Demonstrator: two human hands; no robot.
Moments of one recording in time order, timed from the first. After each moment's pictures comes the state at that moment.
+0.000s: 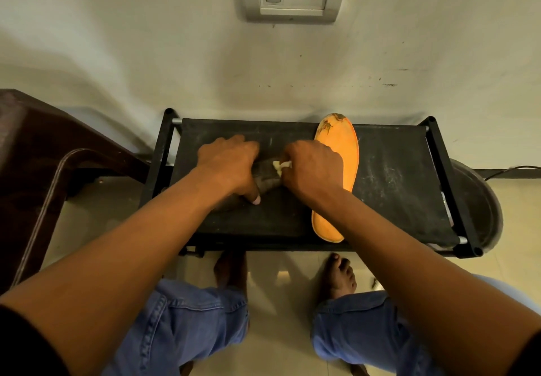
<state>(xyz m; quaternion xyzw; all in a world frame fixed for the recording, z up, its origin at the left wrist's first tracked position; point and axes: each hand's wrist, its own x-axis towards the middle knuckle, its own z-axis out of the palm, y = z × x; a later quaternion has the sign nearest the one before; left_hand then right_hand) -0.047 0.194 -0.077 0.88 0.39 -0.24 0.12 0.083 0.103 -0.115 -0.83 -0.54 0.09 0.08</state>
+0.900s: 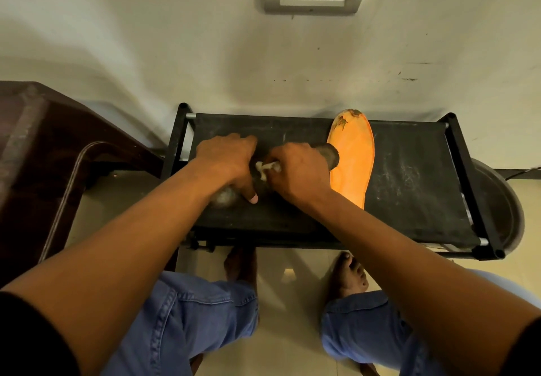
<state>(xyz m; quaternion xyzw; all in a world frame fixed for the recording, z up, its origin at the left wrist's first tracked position) -0.065 0.207 -0.078 0.86 0.40 -0.28 0.14 0.051 0.117 -0.130 -0.77 -0.60 0.14 0.16</state>
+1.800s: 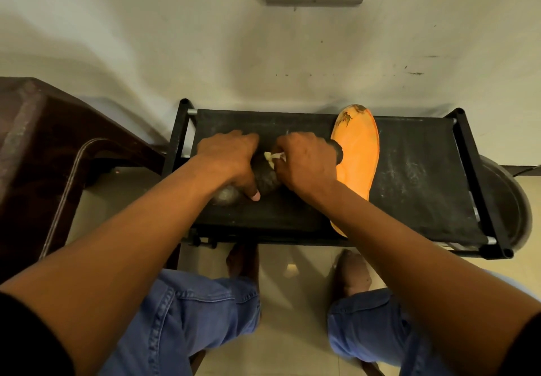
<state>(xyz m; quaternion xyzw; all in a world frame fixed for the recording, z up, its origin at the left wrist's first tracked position) -0.066 0.208 -0.083 0.86 0.40 -0.28 0.14 0.058 0.126 -0.126 -0.80 -0.58 0.11 0.10</state>
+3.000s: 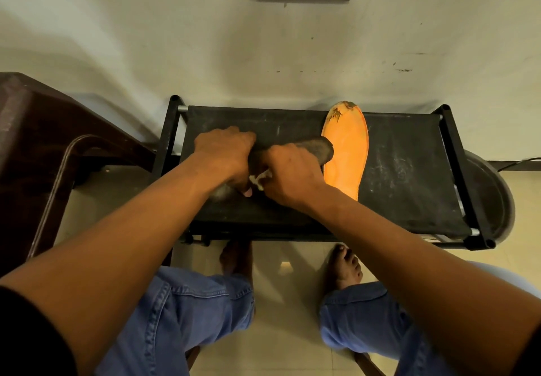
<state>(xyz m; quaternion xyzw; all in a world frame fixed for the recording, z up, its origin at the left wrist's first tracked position) -0.058 0.200 -0.078 0.87 0.39 -0.29 0.10 0.046 0.109 -0.116 -0.76 -0.62 0.19 0.07</state>
